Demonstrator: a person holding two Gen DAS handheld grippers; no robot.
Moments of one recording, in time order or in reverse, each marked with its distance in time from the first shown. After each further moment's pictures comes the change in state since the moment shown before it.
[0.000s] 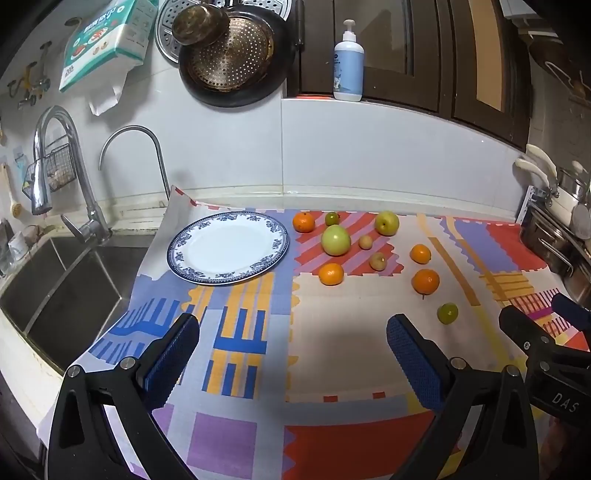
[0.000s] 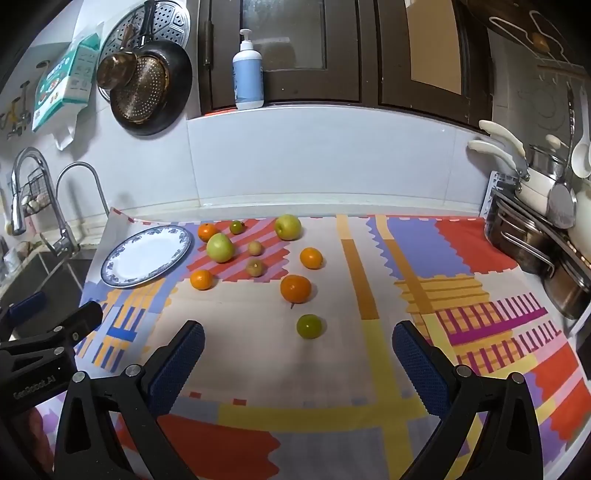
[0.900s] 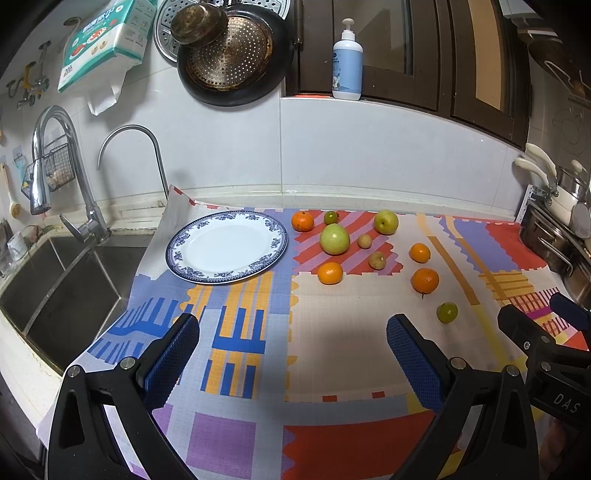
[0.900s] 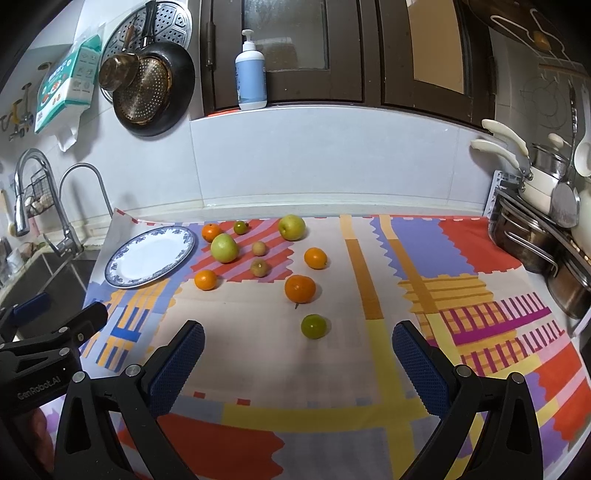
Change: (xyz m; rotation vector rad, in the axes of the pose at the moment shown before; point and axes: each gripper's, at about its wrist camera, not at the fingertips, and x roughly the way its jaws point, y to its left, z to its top) left arm 0.002 0.000 -0.003 -0.002 -0.002 -0.003; right arm -0.001 0.003 0.001 0.002 0.003 0.010
